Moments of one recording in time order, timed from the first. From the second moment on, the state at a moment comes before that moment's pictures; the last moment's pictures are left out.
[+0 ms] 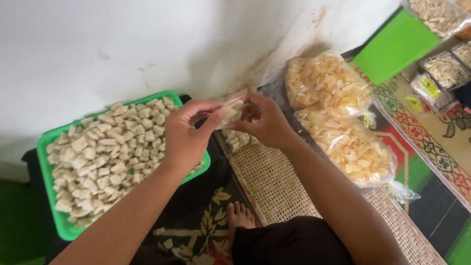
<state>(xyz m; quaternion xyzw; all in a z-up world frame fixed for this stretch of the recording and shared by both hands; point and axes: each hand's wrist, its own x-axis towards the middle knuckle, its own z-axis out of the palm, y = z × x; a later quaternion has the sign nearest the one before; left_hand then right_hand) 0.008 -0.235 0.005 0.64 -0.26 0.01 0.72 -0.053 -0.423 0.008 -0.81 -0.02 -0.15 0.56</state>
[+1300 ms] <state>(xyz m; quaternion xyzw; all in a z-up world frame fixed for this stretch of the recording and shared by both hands) 0.025 -0.064 0.050 0.89 -0.10 -0.23 0.38 -0.090 -0.427 -0.323 -0.78 0.38 -0.16 0.48</state>
